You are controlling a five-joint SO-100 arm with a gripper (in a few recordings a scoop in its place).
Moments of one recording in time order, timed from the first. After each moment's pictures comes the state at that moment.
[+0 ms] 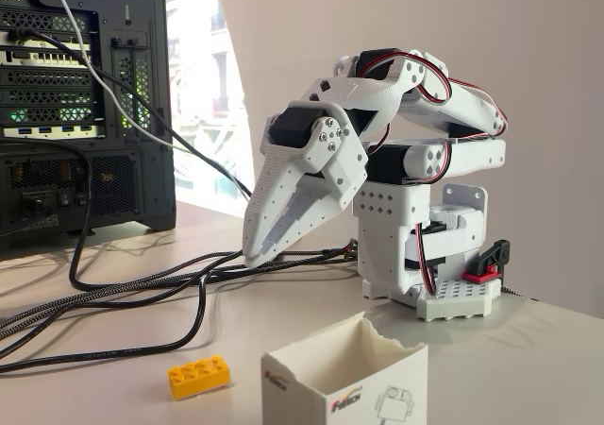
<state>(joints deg) 1.3 183.4 166.0 62.8 -3.8</state>
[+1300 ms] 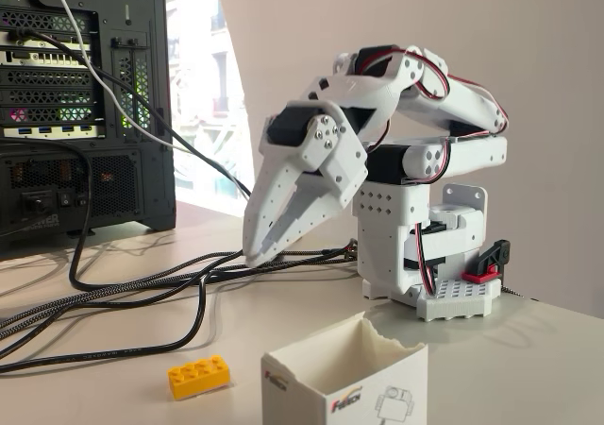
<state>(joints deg) 2.2 178.2 161.7 65.0 -0.7</state>
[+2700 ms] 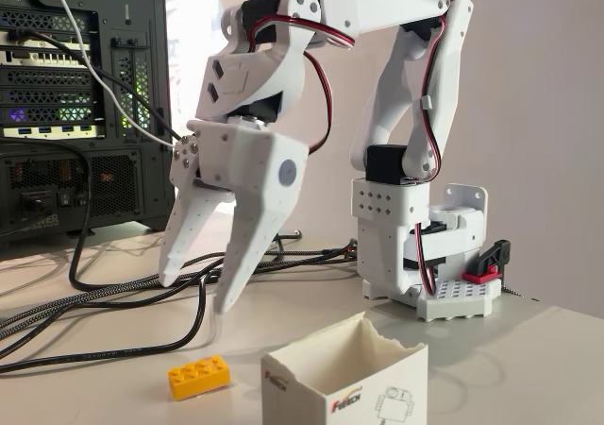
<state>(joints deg) 2.2 114.0 127.1 66.6 85.2</state>
